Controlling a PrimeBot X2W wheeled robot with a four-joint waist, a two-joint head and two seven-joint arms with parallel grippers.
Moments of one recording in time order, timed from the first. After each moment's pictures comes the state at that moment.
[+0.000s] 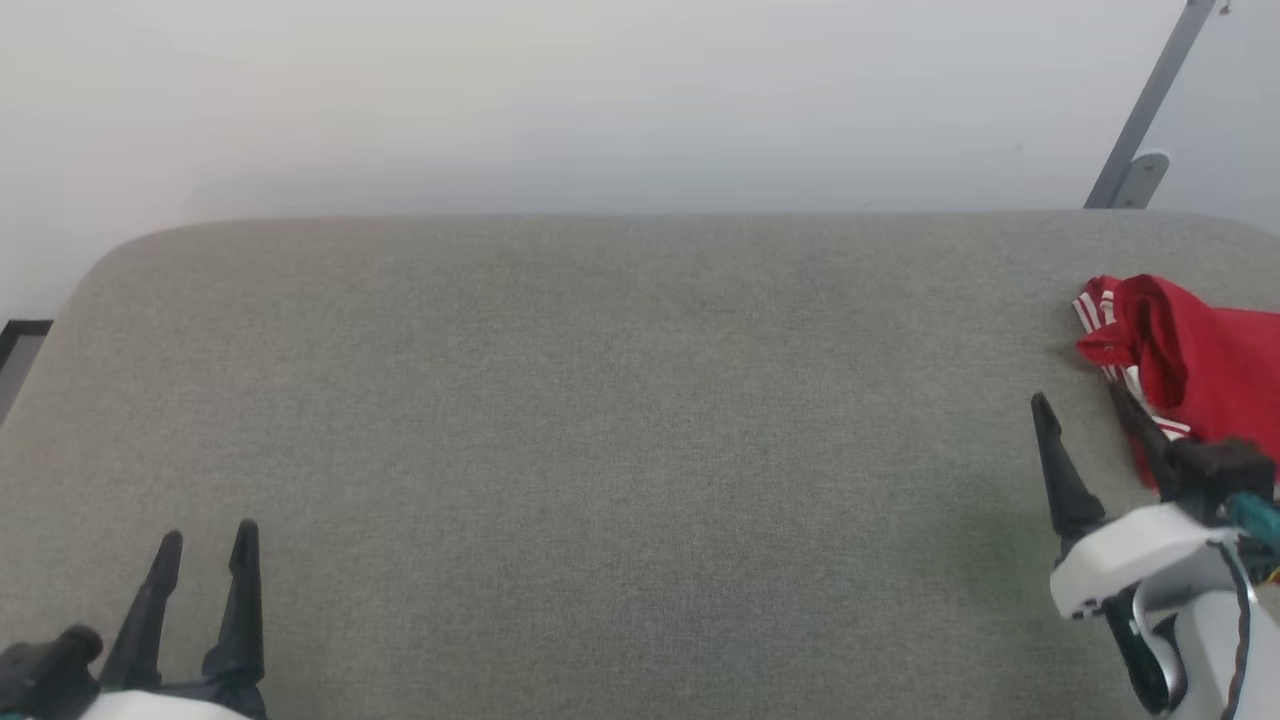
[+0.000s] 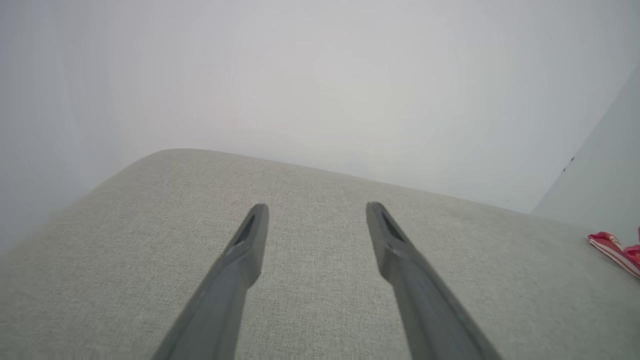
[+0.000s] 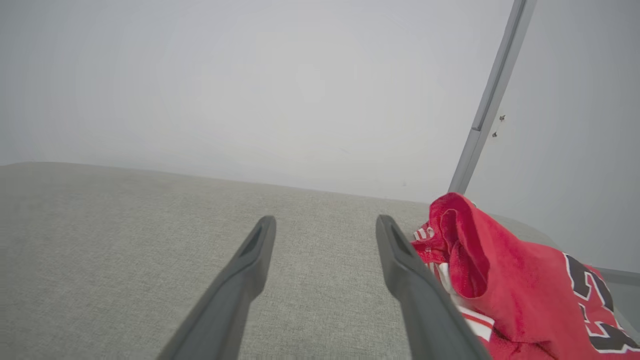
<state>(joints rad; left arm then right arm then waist) 0.09 0.33 0.00 0.12 -0.57 -0.13 -0.26 -0.28 -0.27 0.05 0.49 0.24 0.13 -0.25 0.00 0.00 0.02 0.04</state>
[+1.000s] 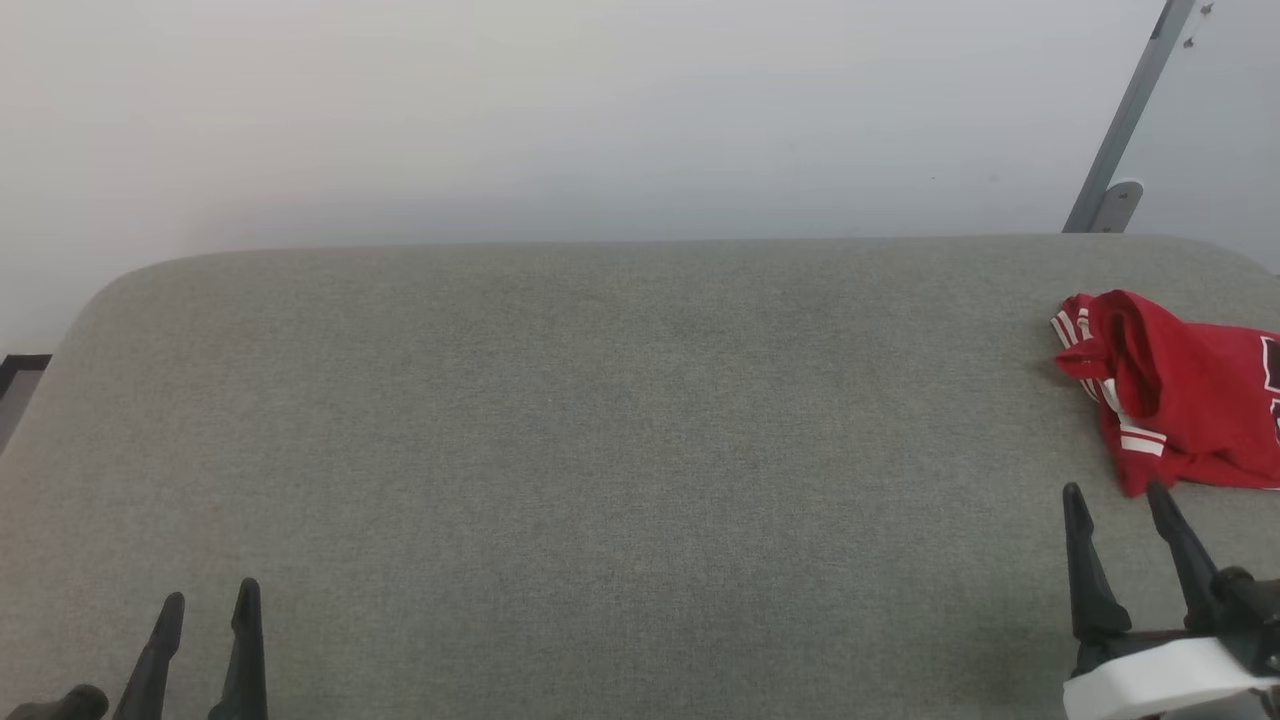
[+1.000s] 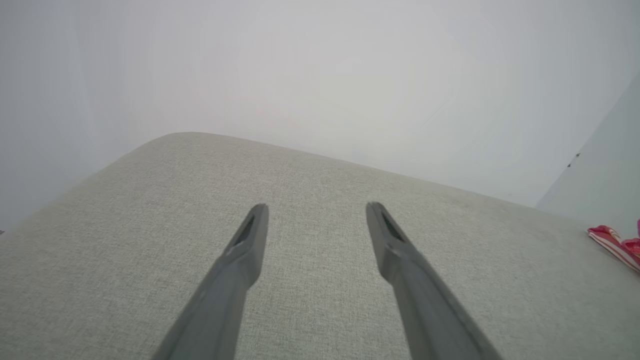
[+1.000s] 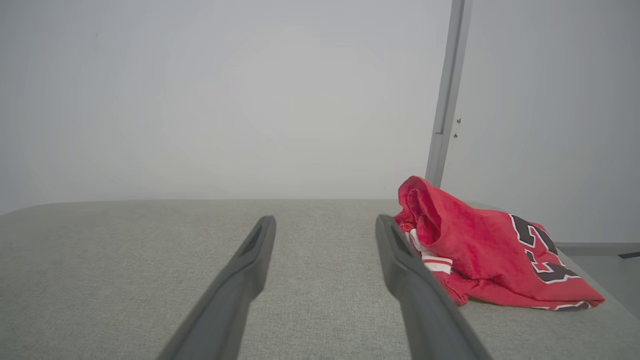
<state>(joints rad) 0.19 0.28 0.05 0.11 -0.54 -0.13 -0.26 0.04 -0.15 -0.10 0.15 0.21 0.13 -0.26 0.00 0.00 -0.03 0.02</state>
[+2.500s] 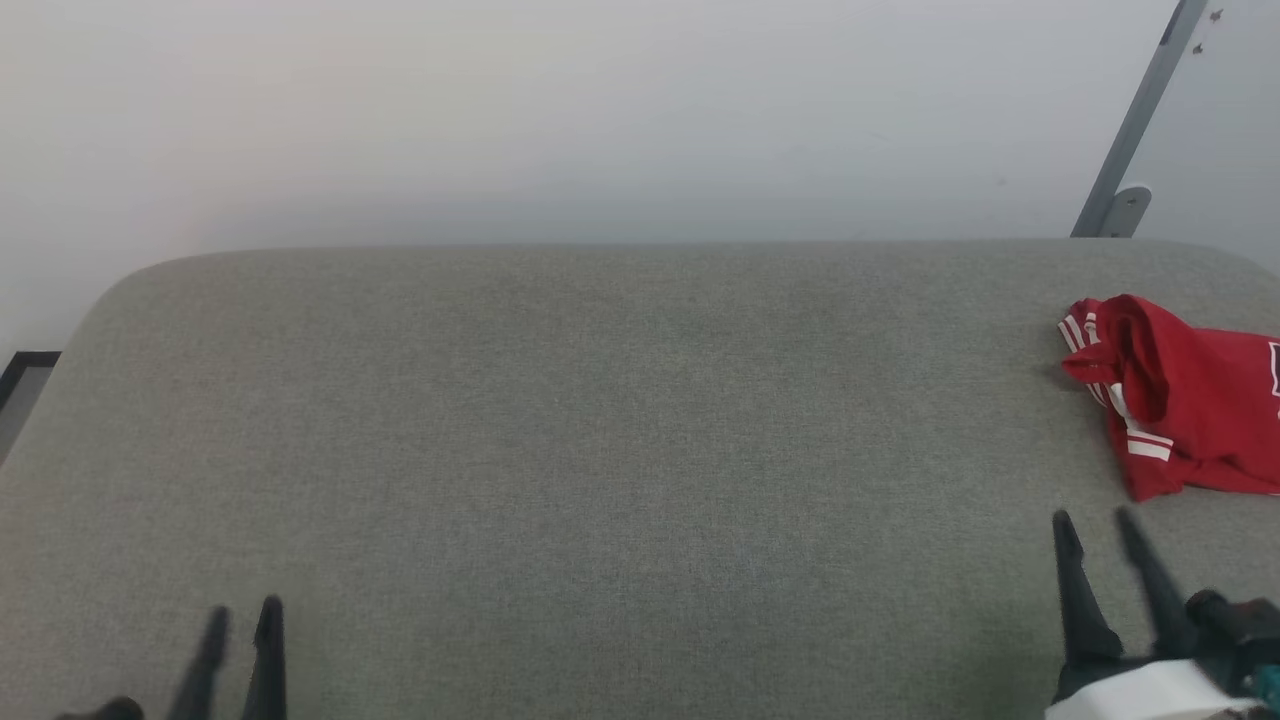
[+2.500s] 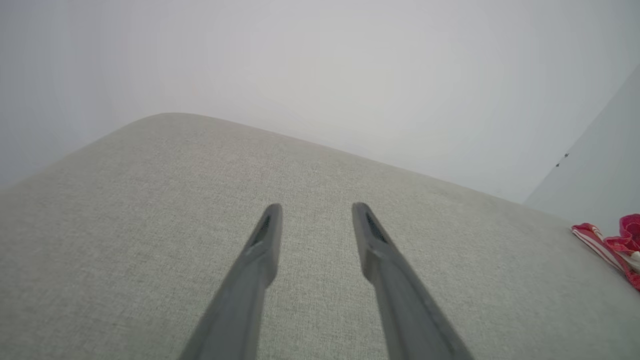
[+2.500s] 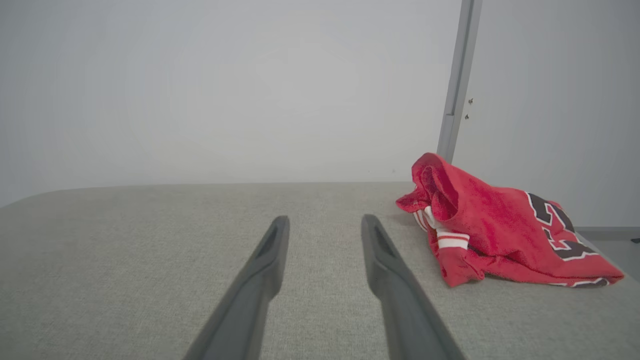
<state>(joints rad) 0.20 0.26 0.02 0.10 -0.55 -0.13 -0.26 0.07 -0.14 -0.08 0.15 0.20 0.13 -0.26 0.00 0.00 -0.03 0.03</state>
